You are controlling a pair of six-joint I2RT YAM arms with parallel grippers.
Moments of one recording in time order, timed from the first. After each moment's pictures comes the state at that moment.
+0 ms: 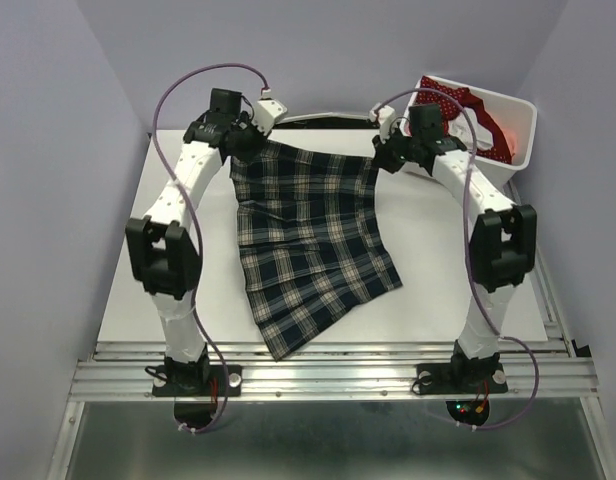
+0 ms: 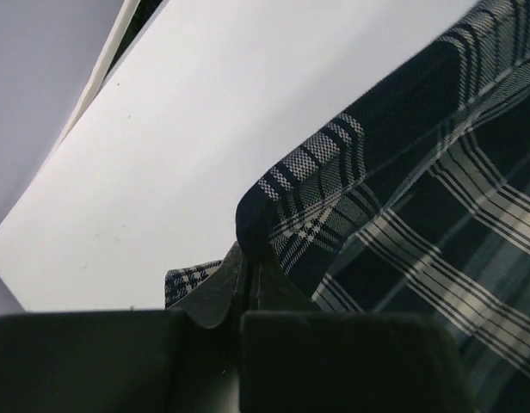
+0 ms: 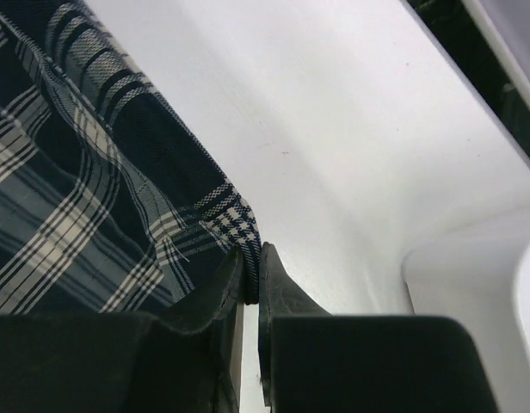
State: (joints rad) left arm -0.22 2.00 1.97 -0.72 0.22 0.56; right arm 0.20 2.03 1.81 -0.48 -0.42 -0.51
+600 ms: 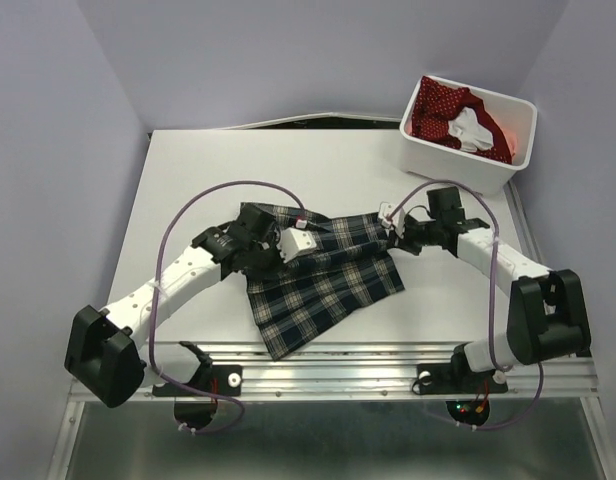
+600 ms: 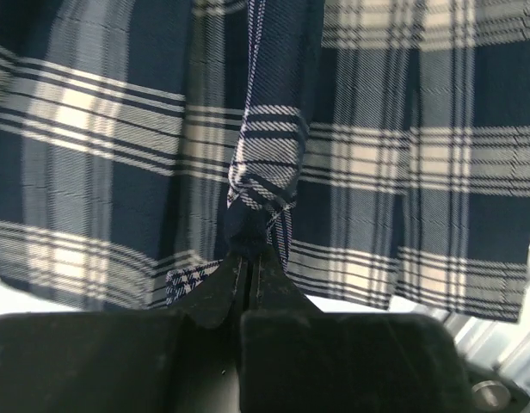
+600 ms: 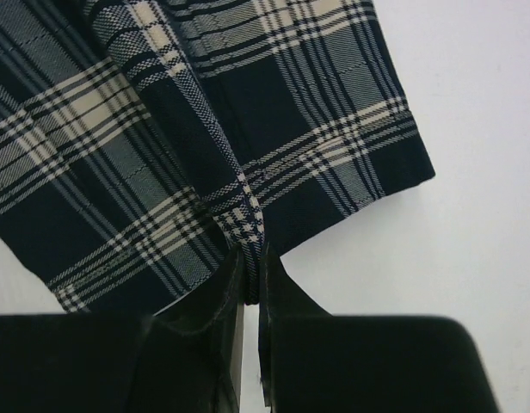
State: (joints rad) left arm -0.62 1.23 0.96 -0.73 0.18 0.53; right arm 0.19 1.45 0.88 -0.33 -0.62 -0.97
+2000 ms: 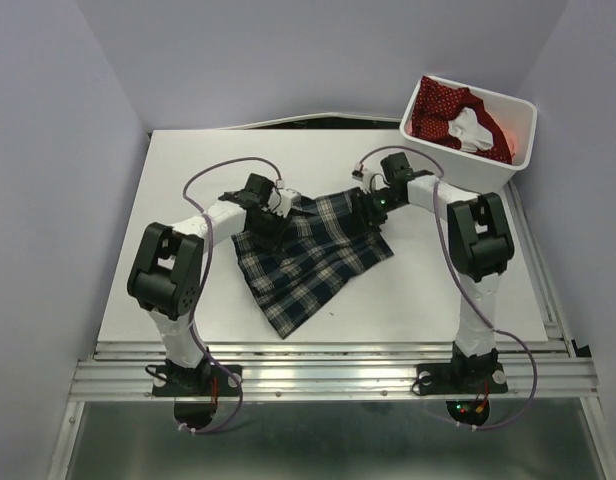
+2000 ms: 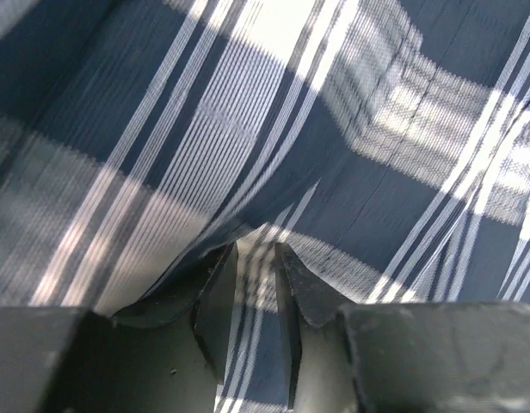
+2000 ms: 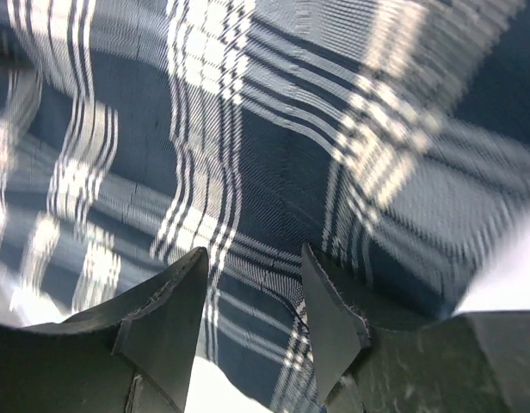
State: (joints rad) left arm -0.43 1.78 1.14 -0.50 0.26 0.14; right arm 0.28 2.07 1.45 -0.57 -0.68 -0.13
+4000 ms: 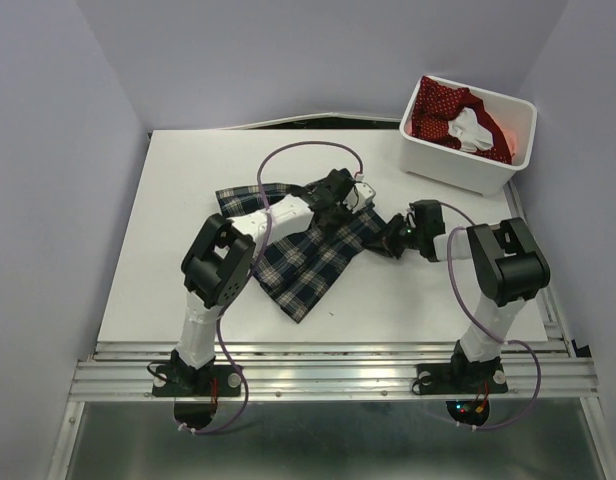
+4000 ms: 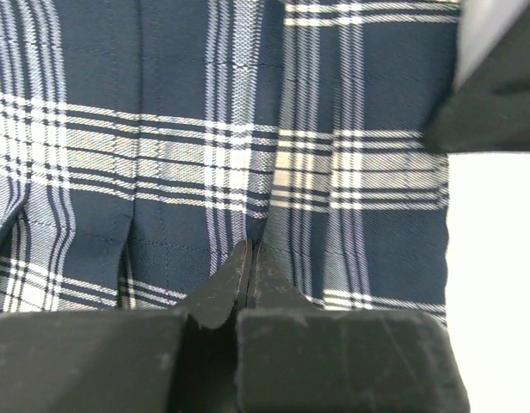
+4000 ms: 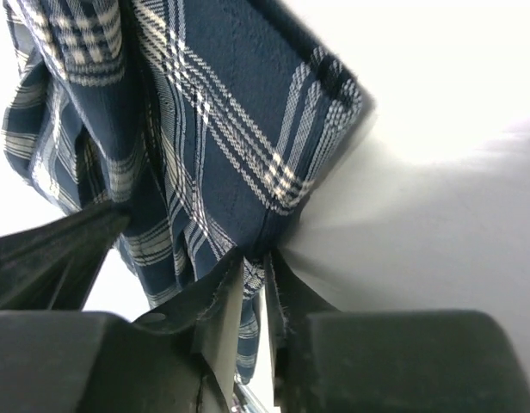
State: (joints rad) left arm -0.75 2.05 1.57 -0.46 -0.04 0.18; right arm 0.19 1.83 0.76 0.31 -0.54 1.01
